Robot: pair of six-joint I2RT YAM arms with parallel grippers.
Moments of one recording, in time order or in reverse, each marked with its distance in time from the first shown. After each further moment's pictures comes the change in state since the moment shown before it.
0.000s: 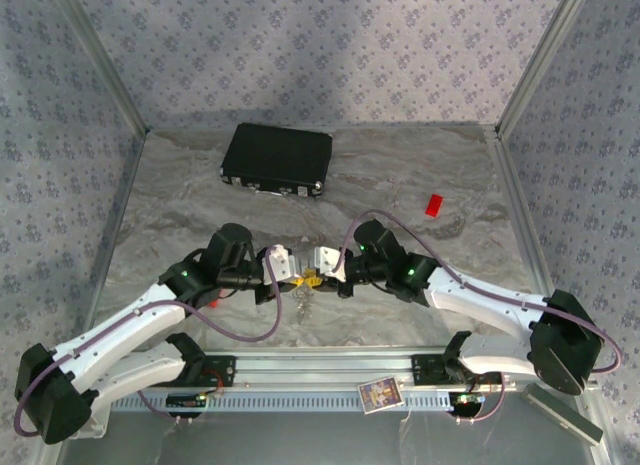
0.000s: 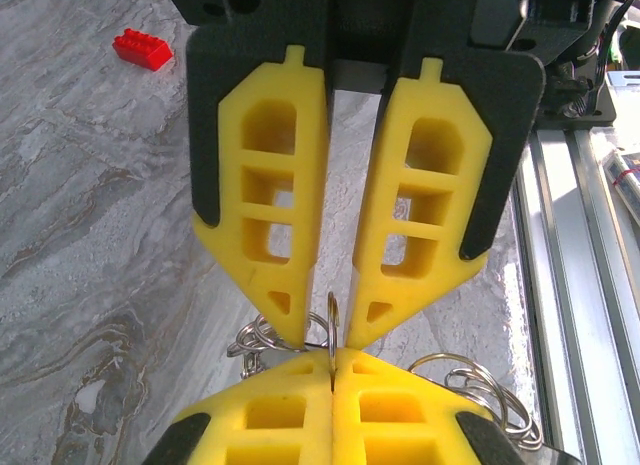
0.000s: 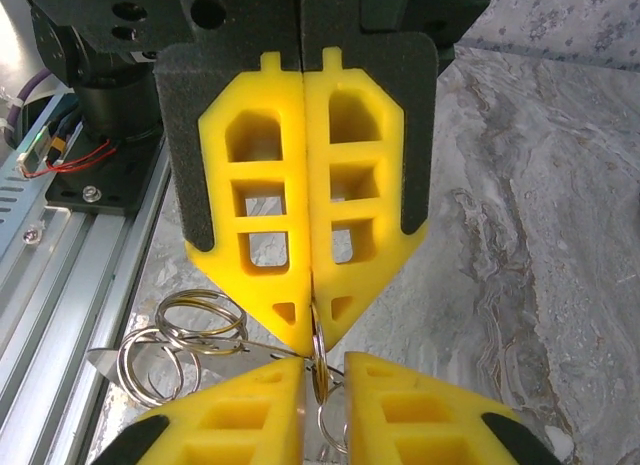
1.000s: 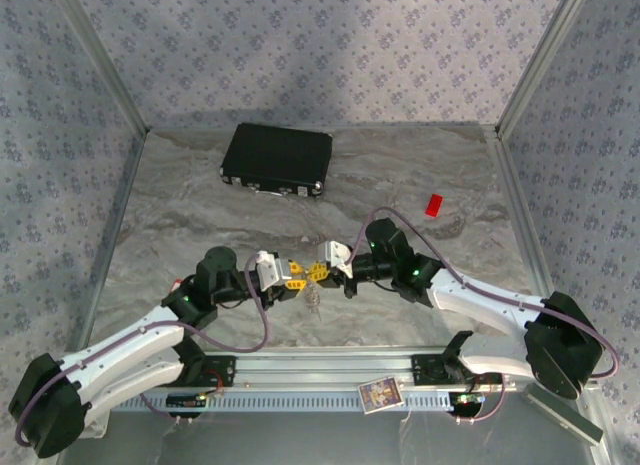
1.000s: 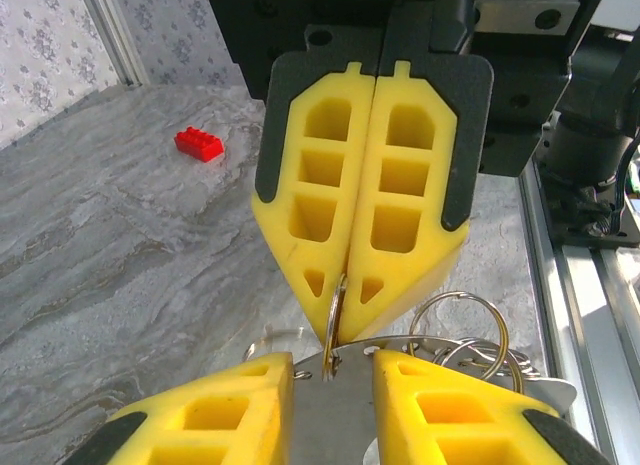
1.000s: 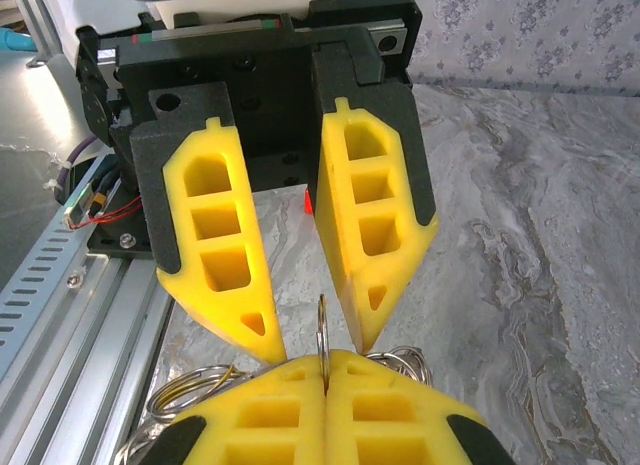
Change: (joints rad) left arm 0.000 -0.113 -0.317 0.565 0.015 -0.265; right arm -0.077 -0.008 -0.080 0.166 -0.163 0.106
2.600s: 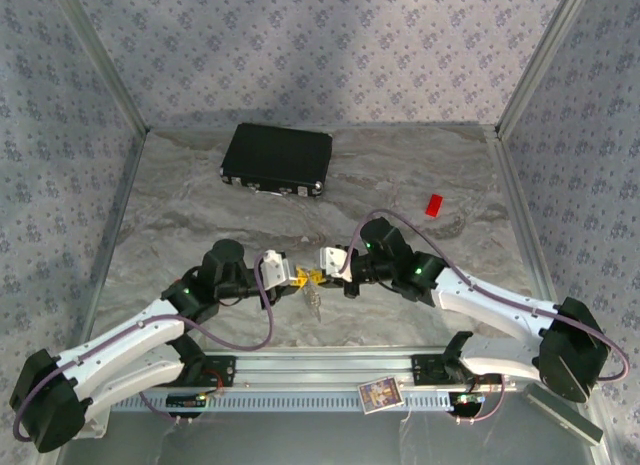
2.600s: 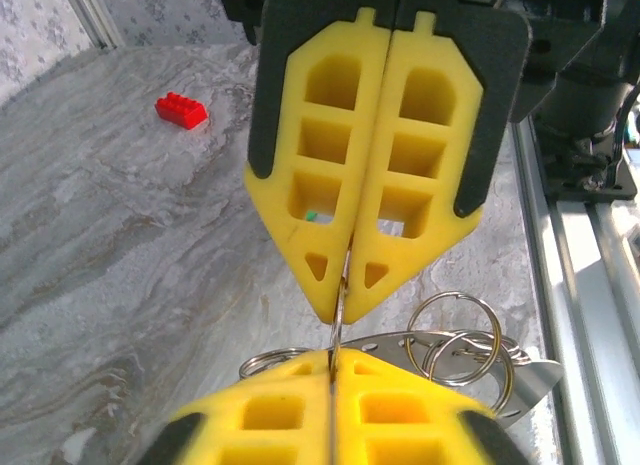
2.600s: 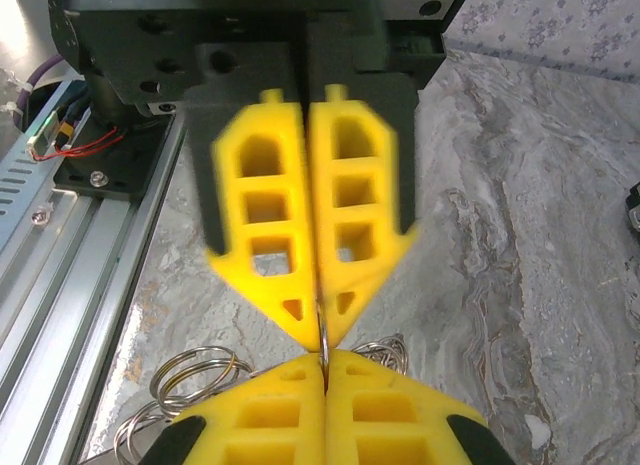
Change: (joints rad) left arm -0.019 0.036 0.112 -0.209 -0.019 0.103; right arm 0.048 -0.040 0.089 -0.242 0.141 -0.167
